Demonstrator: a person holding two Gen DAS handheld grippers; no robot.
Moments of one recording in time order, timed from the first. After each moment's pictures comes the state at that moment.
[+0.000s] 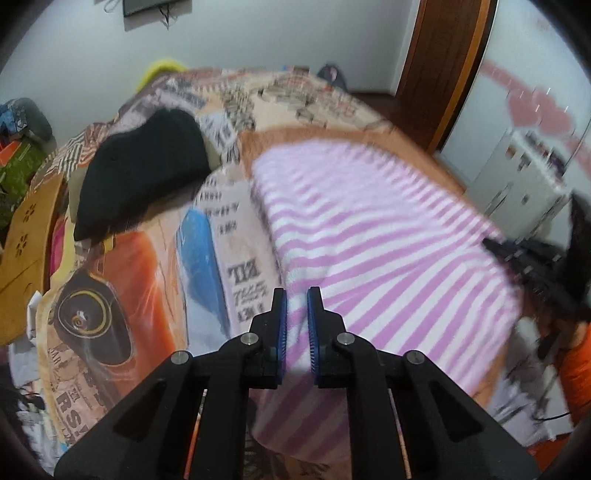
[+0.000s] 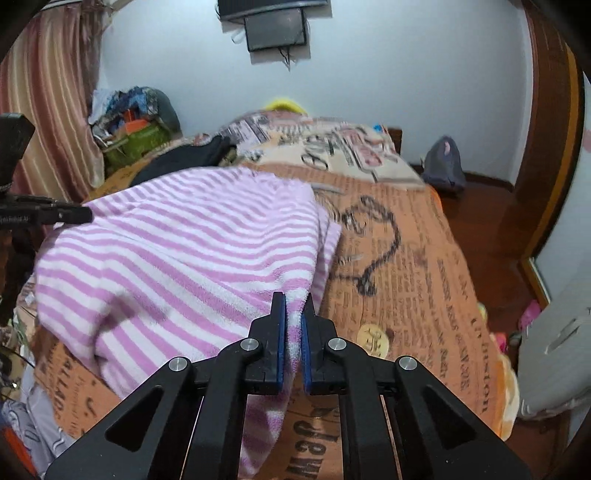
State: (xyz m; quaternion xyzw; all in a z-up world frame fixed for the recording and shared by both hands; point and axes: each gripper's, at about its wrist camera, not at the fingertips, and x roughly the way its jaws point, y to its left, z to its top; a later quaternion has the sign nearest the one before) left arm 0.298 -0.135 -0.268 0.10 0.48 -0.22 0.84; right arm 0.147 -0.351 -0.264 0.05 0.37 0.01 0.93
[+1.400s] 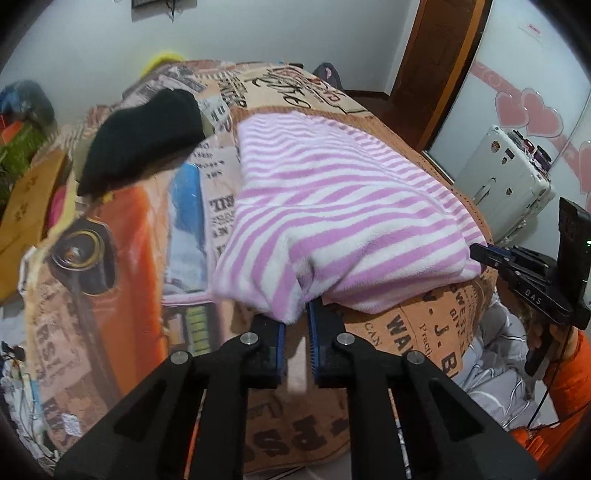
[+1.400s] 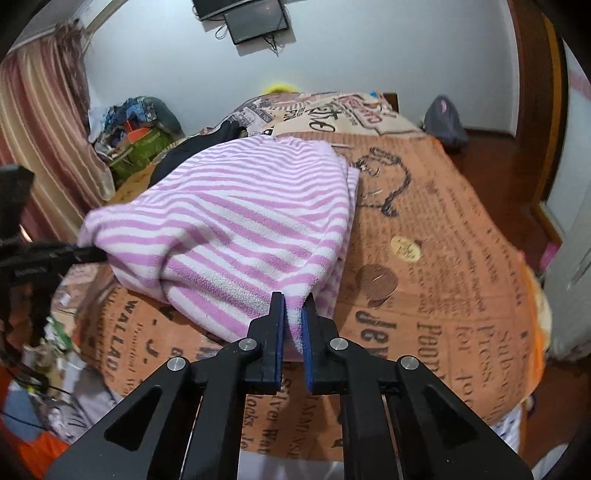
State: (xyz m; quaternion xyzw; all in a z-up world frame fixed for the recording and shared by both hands) left arm 0.217 -0.116 -0.260 0.07 0.48 -0.24 0.84; right arm 0.086 -0.323 -0.267 0.10 0.38 0.01 0.92
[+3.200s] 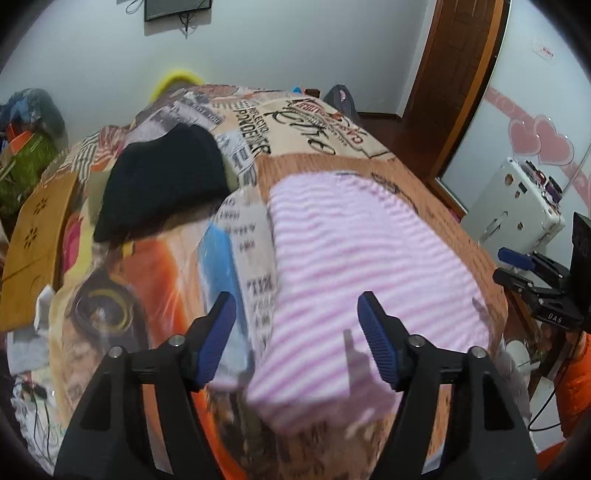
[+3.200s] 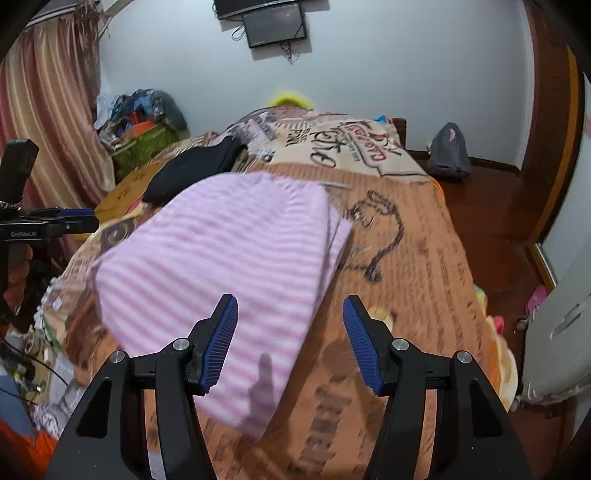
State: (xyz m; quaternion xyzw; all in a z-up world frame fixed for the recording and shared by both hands) left arm 0.294 -0.117 -0.219 0.06 0.45 -0.22 0.86; right arm 0.135 -0.353 -0.226 0.07 0.36 0.03 0.93
